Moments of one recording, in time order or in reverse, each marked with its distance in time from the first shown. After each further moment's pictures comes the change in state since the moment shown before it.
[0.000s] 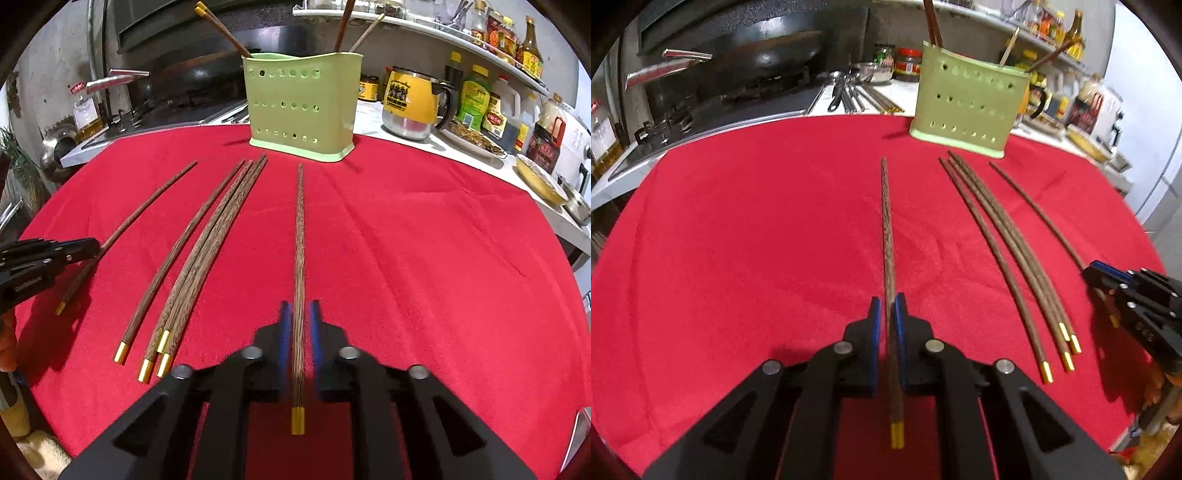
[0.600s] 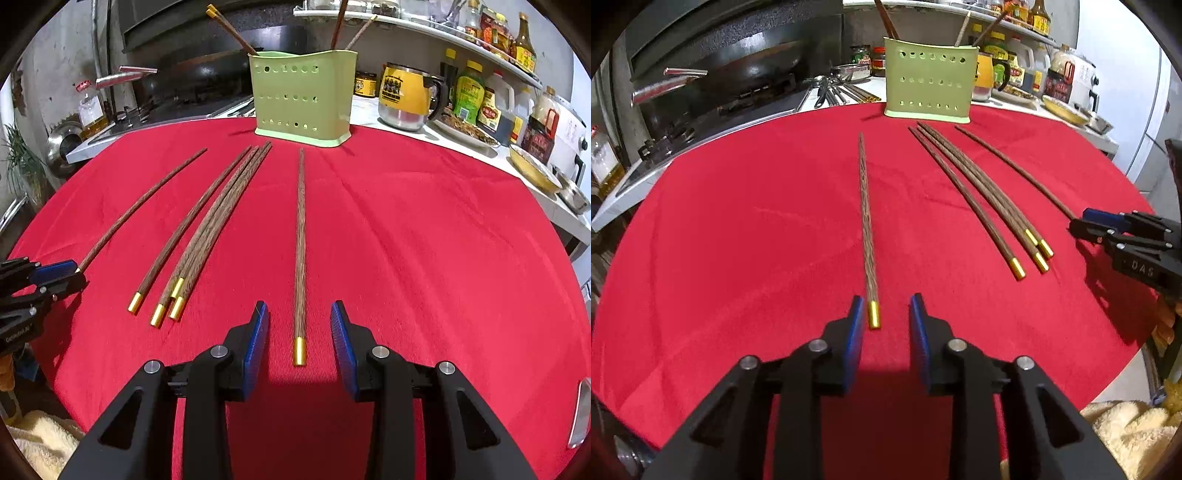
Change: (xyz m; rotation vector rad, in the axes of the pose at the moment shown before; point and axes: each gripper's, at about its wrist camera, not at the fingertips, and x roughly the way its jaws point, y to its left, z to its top) left arm -0.030 -0.030 -0.054 0.112 0.013 0.051; right arm -0.019 -0.001 -0.029 0.005 0.008 0.012
